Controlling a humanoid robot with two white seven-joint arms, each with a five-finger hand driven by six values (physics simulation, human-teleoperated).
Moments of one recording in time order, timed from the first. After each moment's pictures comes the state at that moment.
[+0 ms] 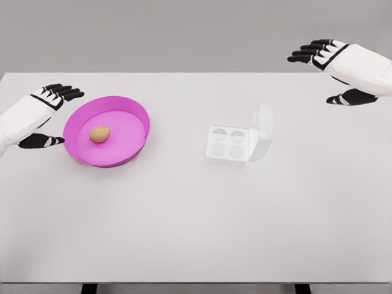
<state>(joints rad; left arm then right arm) -0.18 0.75 -0.12 -1.46 -0.52 -0.61 -0.09 -0.46 -0.72 0.07 -1.60 0.37 -0.61 0.61</state>
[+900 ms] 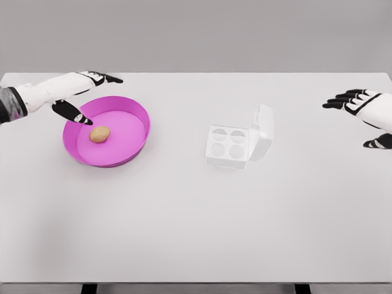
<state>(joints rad) -0.68 0.61 -0.39 -1.09 -0.31 -0.61 -0.61 -0.17 -0.85 -0.07 -1.62 0.39 -0.61 0.61</state>
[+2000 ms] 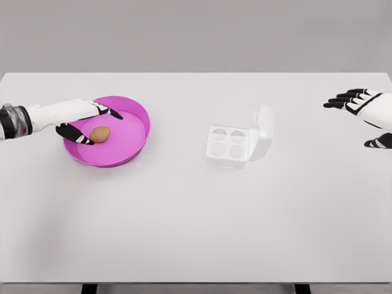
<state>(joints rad) -0.68 0.68 -0.56 -1.08 -0.28 -0.61 -0.61 -0.17 -0.85 -0.08 -1.61 0.39 -0.61 0.61</state>
